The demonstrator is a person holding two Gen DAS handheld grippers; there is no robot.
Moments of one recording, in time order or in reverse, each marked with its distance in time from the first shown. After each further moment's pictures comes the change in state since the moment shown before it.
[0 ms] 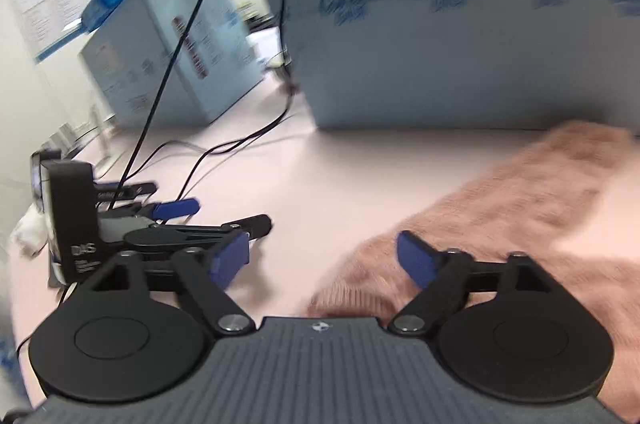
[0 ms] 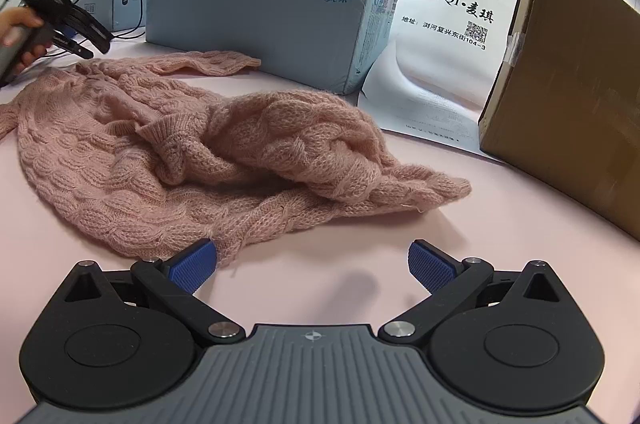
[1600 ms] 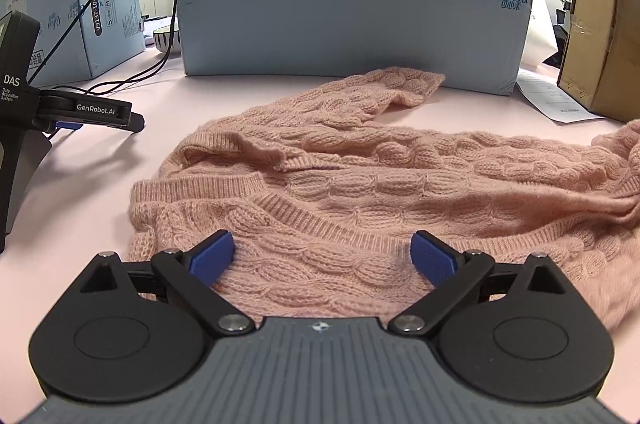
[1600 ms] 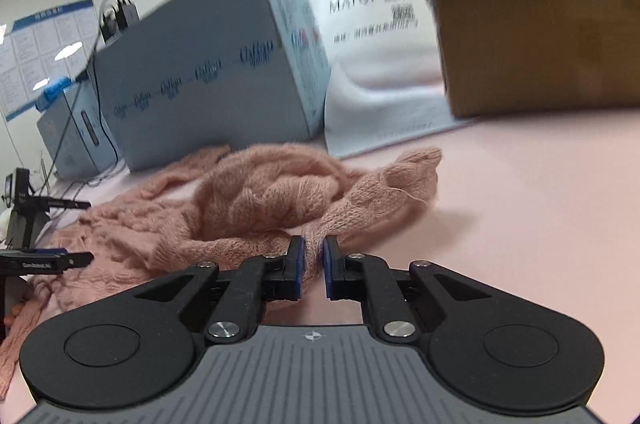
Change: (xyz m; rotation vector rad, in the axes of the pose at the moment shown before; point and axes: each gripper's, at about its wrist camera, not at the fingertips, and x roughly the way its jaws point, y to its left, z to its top) left arm -0.036 -0.023 -0.100 -0.107 -0.062 -0.399; right arm -0.038 -0.038 -0.007 0.474 -0.203 0.090
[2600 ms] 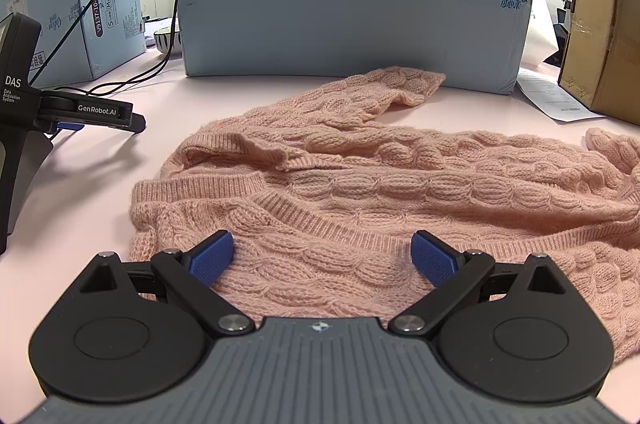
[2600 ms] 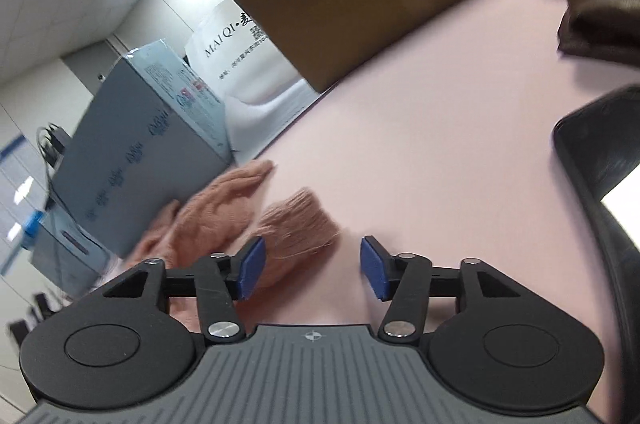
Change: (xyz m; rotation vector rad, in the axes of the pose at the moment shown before) left arm 0.000 0.001 0.001 0.007 -0.001 0.000; right arm -0.076 -0.083 -0.046 0.507 -0.010 -0.070
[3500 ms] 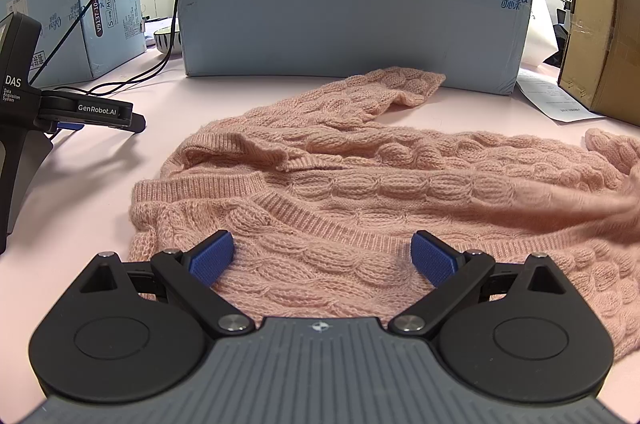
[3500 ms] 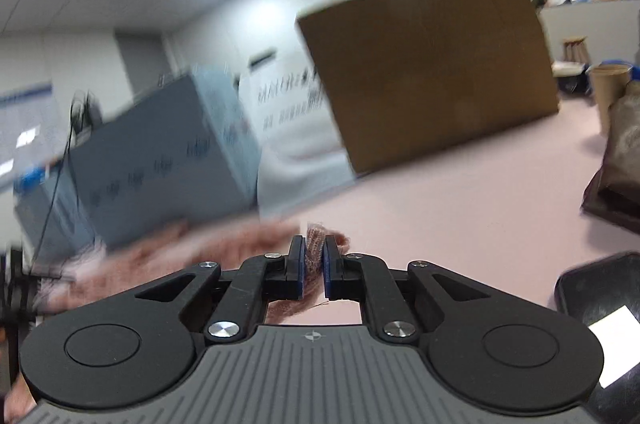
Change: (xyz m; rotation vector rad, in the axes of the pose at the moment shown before) left arm 0.000 0.000 0.001 -0.001 -0.001 -0.001; right arm -0.010 0.040 0.006 -0.392 -0.055 -0.077
